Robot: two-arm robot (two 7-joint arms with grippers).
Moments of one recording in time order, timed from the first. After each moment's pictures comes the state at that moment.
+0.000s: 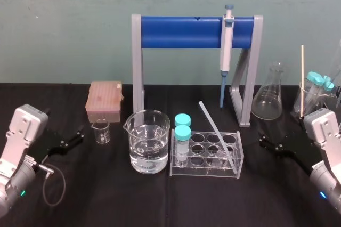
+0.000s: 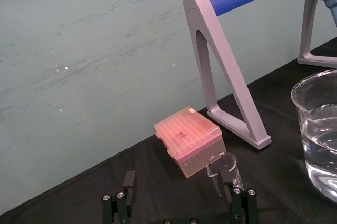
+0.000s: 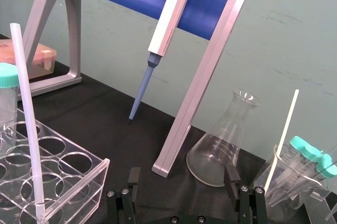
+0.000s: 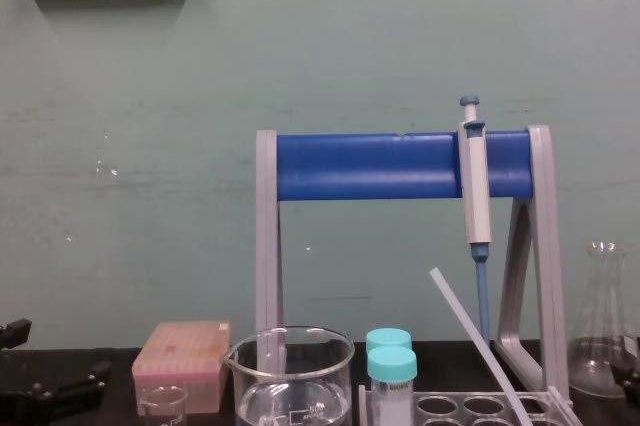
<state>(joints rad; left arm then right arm) -0.20 0.60 0.45 -1.41 -0.25 -0.12 0.03 0.20 0.60 -0.45 -1.41 0.25 -0.12 -0.03</state>
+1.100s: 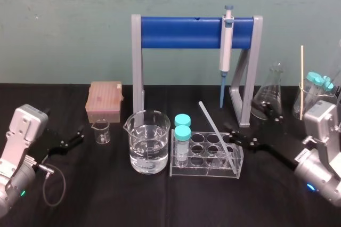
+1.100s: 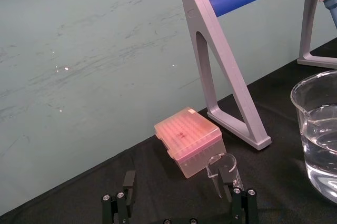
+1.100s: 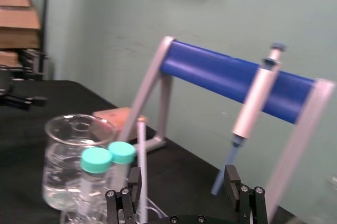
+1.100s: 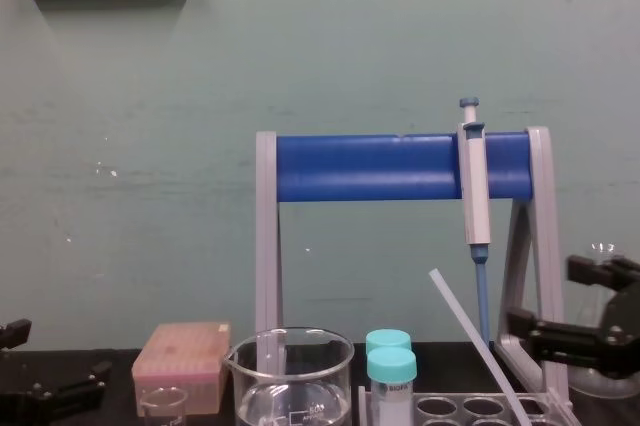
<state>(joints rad) -0.20 0.60 0.45 -1.41 -0.25 -0.12 0.03 0.25 0.58 -0.45 -1.42 0.36 -0.30 0.32</state>
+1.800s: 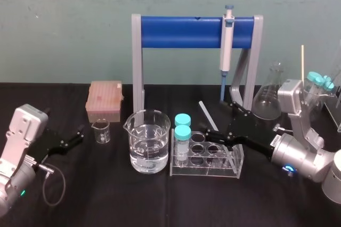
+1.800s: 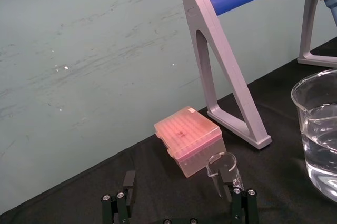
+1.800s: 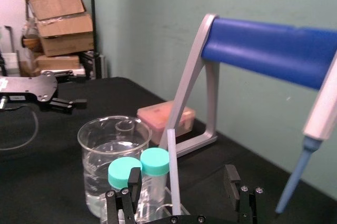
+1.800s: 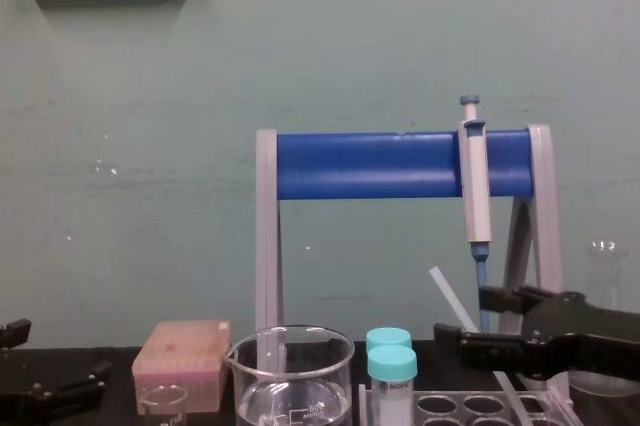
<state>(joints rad) -0.20 0.60 0.45 -1.41 -0.25 -0.12 0.03 0.45 0.46 -0.49 -1.17 0.46 -0.18 0.63</state>
